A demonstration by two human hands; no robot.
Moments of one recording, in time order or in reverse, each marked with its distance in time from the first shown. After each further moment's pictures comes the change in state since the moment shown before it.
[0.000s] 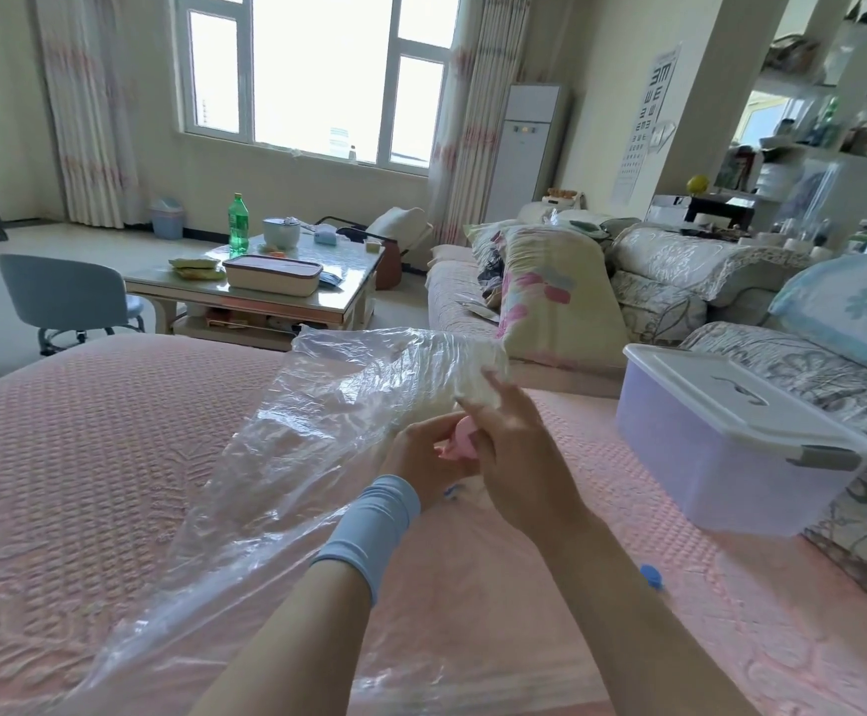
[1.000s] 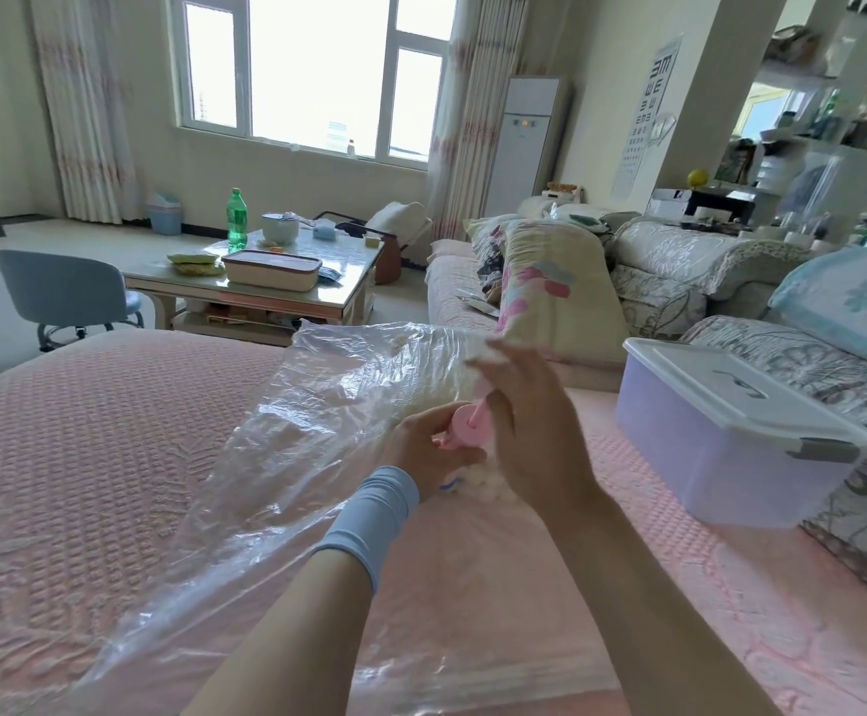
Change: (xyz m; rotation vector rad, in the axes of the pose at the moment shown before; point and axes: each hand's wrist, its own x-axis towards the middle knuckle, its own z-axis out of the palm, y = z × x) left_hand 0.004 -0.005 -0.002 0.011 0.006 0.001; right_hand 0.009 -0.010 -0.017 0.055 0.239 -0.112
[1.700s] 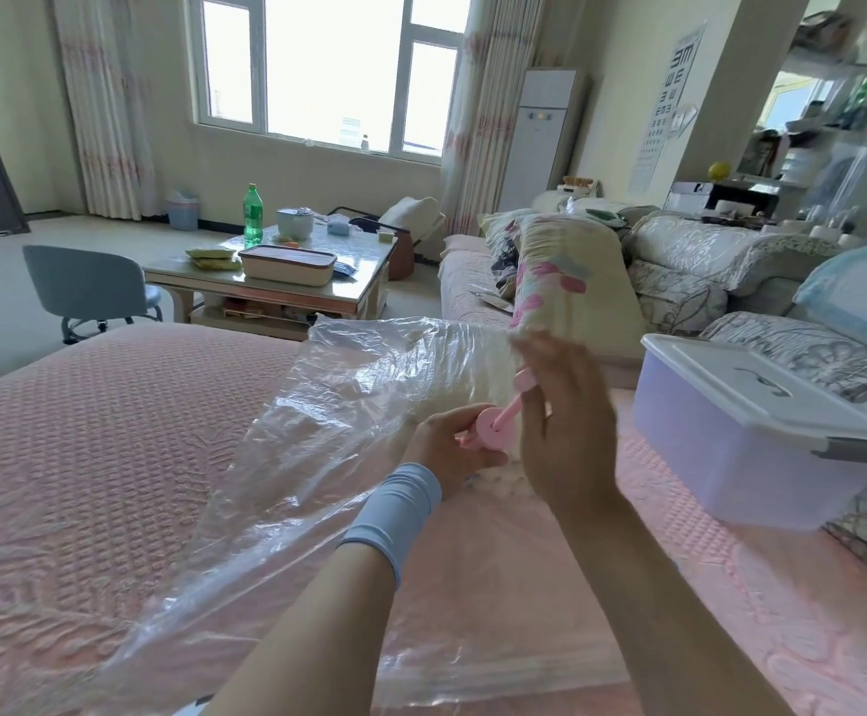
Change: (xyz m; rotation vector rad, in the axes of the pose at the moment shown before) left_hand -0.003 0.000 0.005 -0.039 -0.025 0.013; right_hand -0.006 0.002 0.001 -0.073 0.179 -0.036
